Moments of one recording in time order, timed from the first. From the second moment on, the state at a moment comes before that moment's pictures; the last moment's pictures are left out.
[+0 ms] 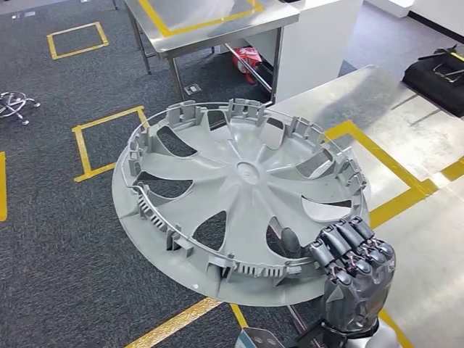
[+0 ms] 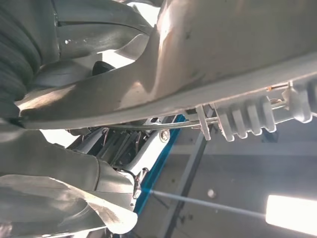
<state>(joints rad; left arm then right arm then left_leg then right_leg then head) 0.09 0.17 -0.07 -0.29 -0.09 -0.17 0.09 -0.02 -0.14 0.60 -2.00 1.57 -0.69 -0.06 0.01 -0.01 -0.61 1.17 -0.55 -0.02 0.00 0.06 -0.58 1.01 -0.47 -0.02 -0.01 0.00</state>
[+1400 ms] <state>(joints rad) 0.11 0.18 -0.12 -0.33 -0.12 -0.14 0.09 -0.01 -0.14 0.62 -2.00 1.57 -0.69 -0.07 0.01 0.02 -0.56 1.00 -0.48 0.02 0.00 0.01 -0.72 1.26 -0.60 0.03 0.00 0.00</state>
